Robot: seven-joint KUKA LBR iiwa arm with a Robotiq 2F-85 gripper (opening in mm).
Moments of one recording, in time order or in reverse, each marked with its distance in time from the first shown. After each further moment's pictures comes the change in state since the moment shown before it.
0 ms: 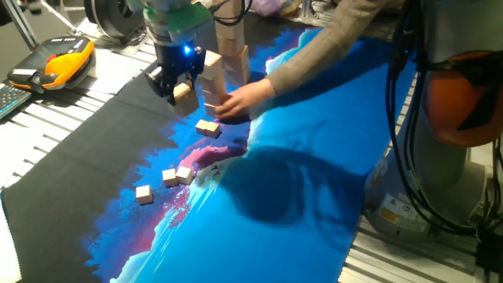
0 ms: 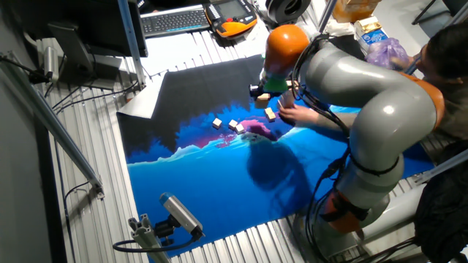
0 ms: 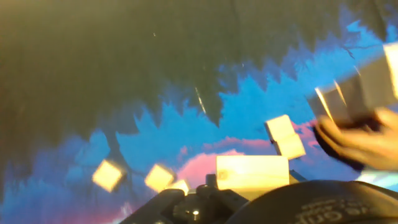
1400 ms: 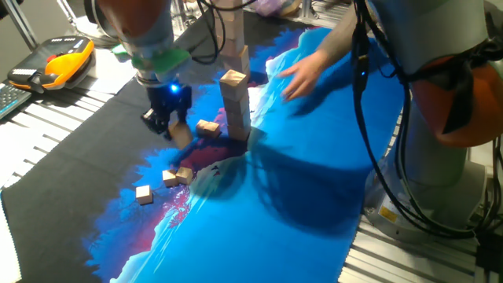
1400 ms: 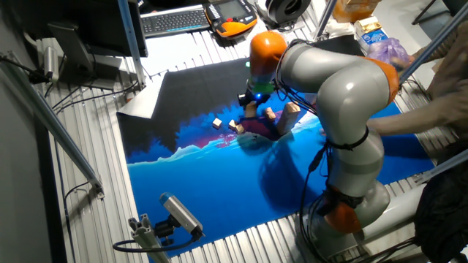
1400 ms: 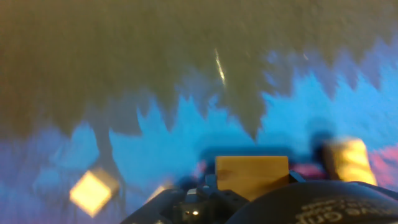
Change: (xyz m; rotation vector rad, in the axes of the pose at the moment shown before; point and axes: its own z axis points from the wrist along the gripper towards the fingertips) arm -0.009 0.025 0.115 0.052 0.118 -0.093
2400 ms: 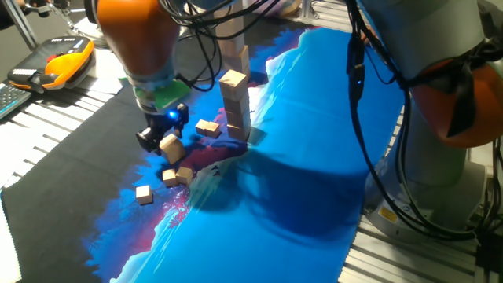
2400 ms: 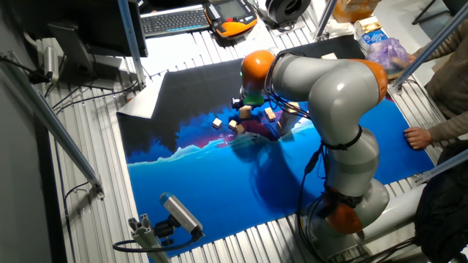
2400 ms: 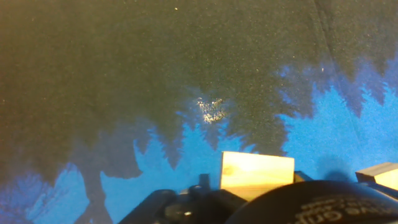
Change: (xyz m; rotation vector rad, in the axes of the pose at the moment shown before) arm -0.041 0.023 0.074 0.000 -0.197 0.061
